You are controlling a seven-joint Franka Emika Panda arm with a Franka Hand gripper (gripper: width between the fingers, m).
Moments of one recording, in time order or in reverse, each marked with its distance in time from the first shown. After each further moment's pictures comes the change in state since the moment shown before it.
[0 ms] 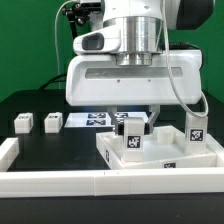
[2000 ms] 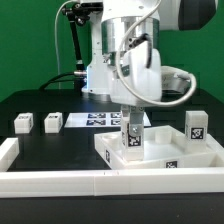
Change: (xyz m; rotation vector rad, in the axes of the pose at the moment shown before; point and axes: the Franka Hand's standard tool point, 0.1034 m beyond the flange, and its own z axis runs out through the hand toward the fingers) arm -0.005 0.002 -0.001 0.018 0.019 1.490
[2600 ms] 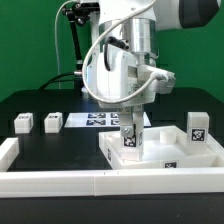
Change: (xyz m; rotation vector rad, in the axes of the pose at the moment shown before) arm -0.002 0.004 0.002 0.002 -0.034 0.394
